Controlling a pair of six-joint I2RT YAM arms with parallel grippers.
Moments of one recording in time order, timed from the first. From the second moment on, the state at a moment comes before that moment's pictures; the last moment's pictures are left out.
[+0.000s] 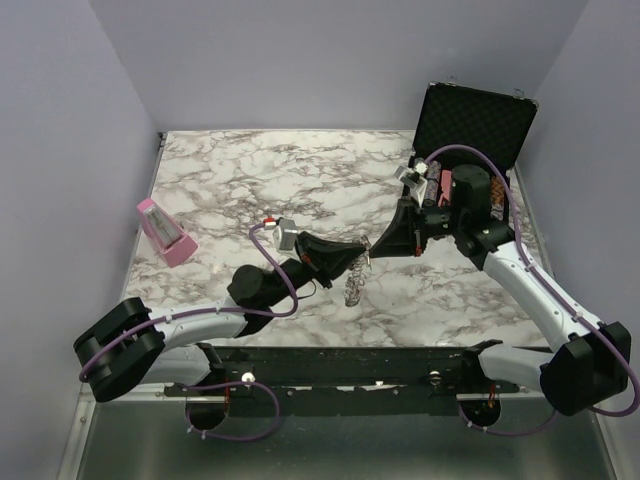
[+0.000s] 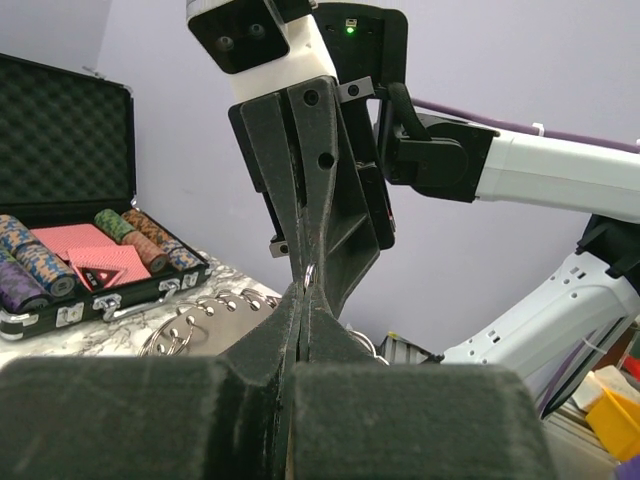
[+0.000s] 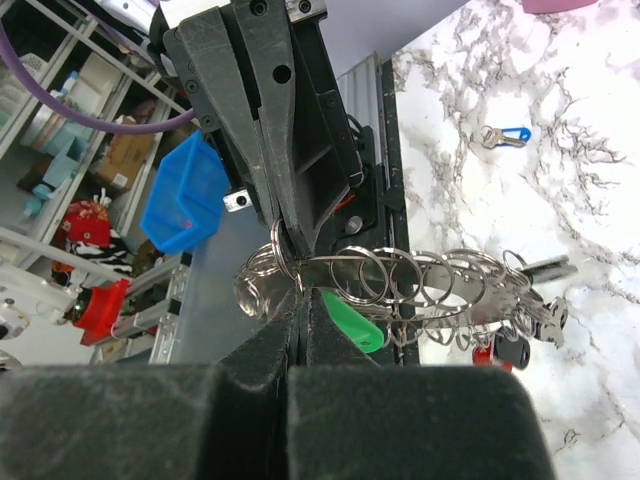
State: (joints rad) left arm -0.95 1.22 0.42 1.28 0.13 -0.56; right arm 0.35 1.19 0.96 -0.12 -1.33 0.32
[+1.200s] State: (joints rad) left arm -0.89 1.13 0.39 1.26 0.36 -0.53; right arm 0.34 1.20 0.94 0.06 -1.39 0.58
